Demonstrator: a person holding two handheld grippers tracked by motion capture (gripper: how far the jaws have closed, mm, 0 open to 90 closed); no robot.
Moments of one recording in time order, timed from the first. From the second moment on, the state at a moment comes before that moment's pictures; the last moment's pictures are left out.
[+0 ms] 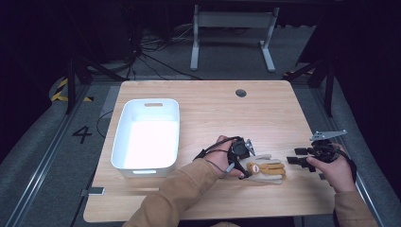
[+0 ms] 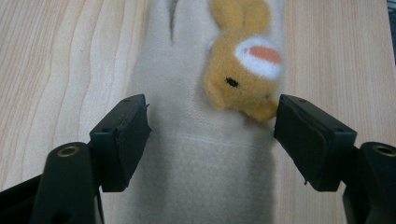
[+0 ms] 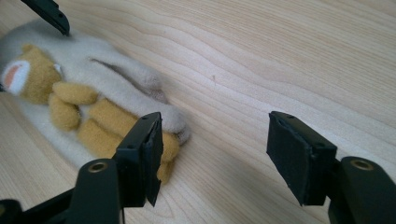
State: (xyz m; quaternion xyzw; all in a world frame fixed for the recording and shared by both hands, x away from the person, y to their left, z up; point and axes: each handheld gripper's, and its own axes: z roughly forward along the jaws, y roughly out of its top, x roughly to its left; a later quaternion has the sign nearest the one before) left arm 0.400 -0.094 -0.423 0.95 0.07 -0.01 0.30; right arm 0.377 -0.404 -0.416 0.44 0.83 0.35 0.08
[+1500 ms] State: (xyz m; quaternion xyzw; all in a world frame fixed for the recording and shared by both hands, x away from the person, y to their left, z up) left arm 0.398 -0.116 -0.449 0.97 0.04 0.01 0.26; right arm 0.378 -0.408 -0.419 0.44 0.82 0.37 0.07
